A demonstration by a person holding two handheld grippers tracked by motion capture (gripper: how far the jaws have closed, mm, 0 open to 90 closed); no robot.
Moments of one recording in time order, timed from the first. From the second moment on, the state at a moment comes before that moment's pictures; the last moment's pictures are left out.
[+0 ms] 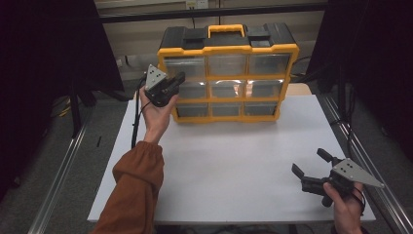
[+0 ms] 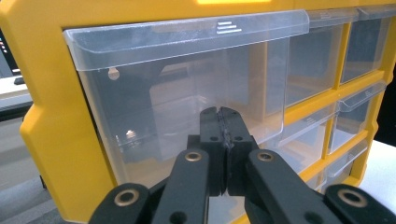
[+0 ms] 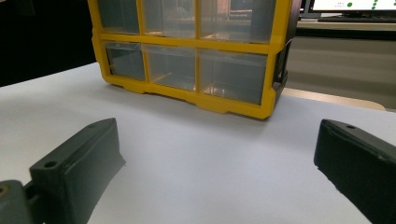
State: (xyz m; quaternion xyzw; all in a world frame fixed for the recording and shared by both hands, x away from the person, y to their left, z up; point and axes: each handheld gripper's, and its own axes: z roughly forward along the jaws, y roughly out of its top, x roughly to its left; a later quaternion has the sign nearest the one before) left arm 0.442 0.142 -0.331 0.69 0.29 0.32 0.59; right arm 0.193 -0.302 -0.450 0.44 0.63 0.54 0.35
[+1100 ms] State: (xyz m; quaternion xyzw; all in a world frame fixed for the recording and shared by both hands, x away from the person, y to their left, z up) left arm 0.454 0.141 -0.327 0.69 0.30 0.32 0.57; right arm 0.192 -0.302 -0.450 0.43 0.63 0.54 0.35
